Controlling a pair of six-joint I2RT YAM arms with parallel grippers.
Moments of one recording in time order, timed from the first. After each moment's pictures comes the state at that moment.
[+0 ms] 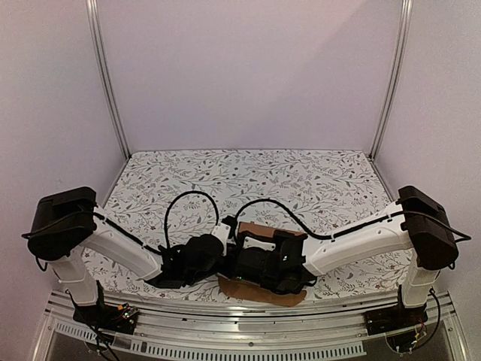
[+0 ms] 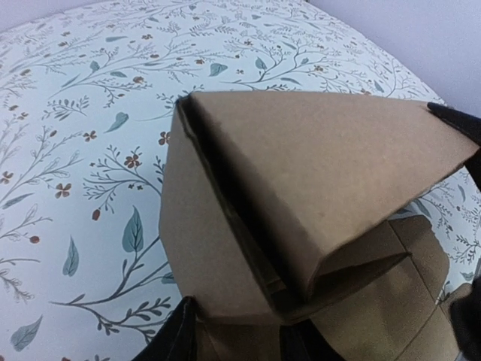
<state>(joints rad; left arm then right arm) -1.21 1.76 0.62 0.59 -0.46 -0.48 1.36 1.90 1.19 -0.63 1.22 -0.05</state>
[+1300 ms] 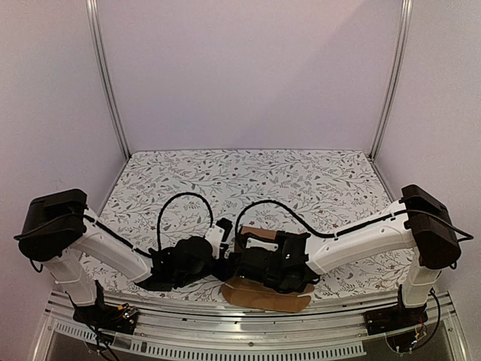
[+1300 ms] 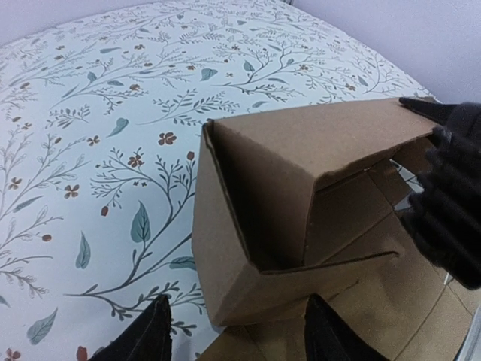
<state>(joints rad) -1.21 1.69 0.53 0.66 -0.43 -0.42 1.35 1.89 1.18 -0.67 1.16 -0.04</state>
